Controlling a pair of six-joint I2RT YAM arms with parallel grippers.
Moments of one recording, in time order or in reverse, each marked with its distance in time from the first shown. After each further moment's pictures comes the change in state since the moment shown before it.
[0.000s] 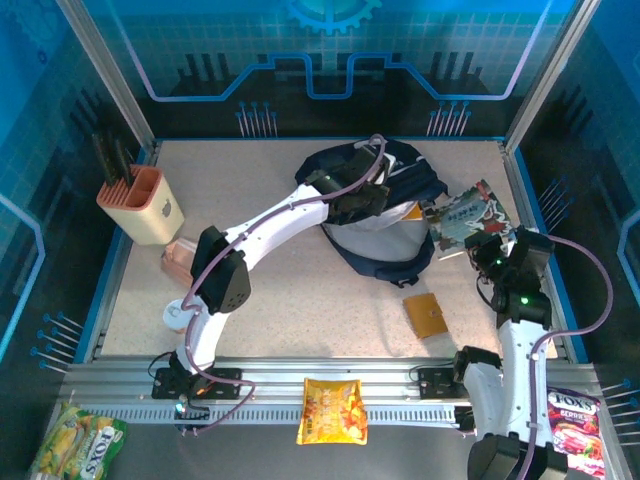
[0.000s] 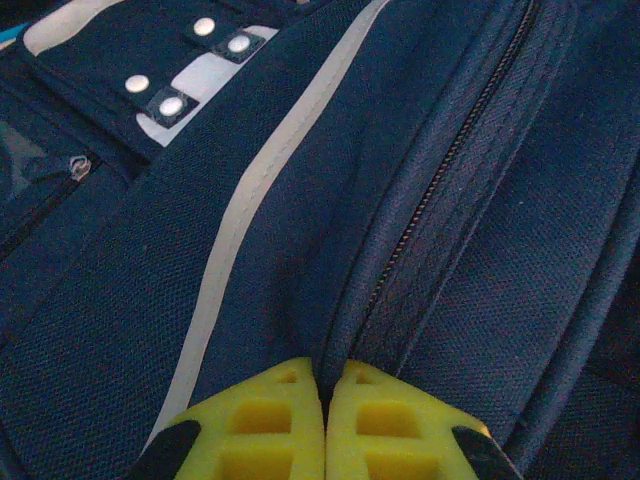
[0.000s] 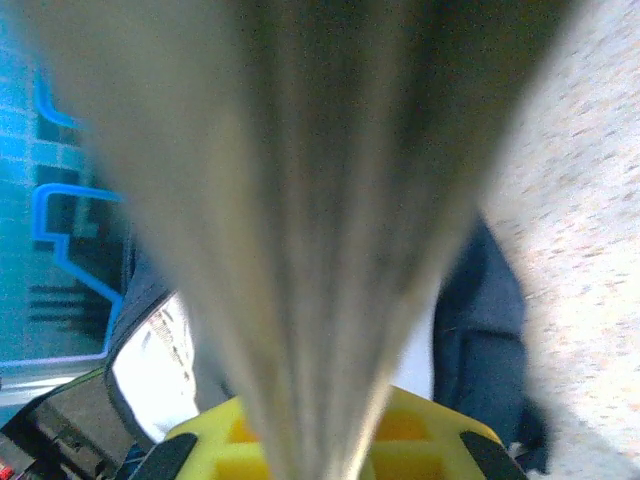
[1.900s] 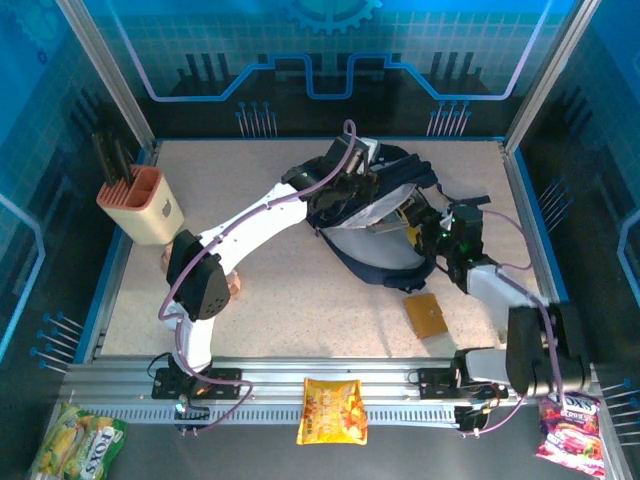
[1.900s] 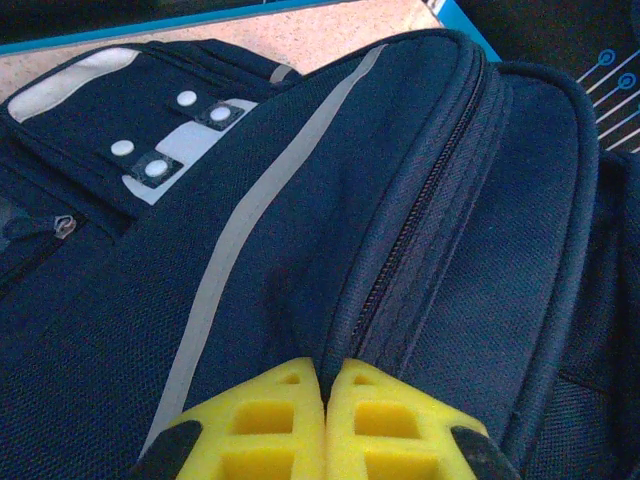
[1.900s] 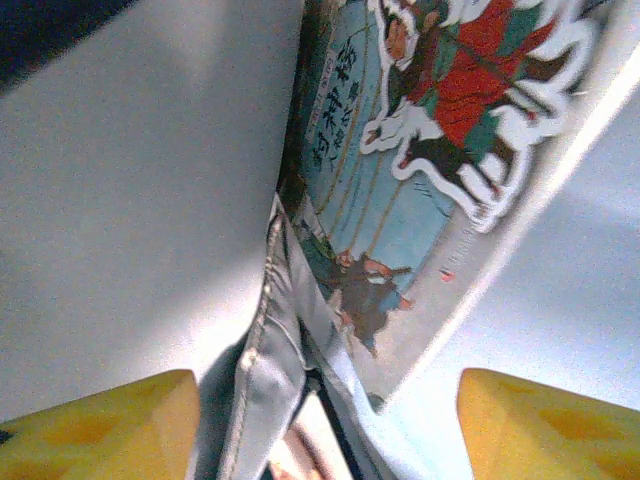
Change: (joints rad) left arm 0.053 -0.134 -0.142 0.117 0.106 -0.128; right arm 0.355 0.547 -0.077 0.674 0.002 0.256
